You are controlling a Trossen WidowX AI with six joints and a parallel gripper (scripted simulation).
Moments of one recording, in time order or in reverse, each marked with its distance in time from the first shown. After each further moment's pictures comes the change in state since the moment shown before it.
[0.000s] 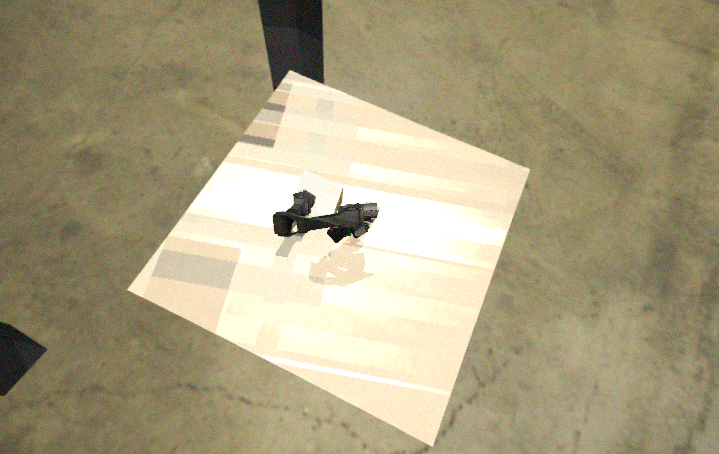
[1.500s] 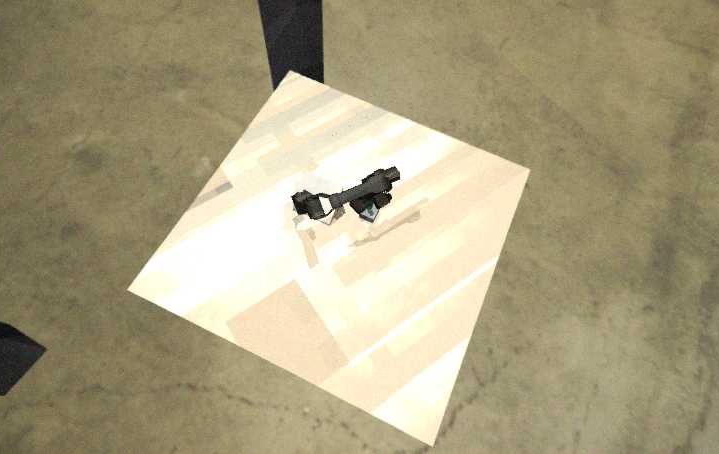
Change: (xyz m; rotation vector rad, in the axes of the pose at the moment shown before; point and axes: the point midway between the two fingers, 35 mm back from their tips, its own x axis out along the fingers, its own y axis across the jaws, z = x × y) arm -0.051 0.132 -0.024 -0.008 0.001 0.012
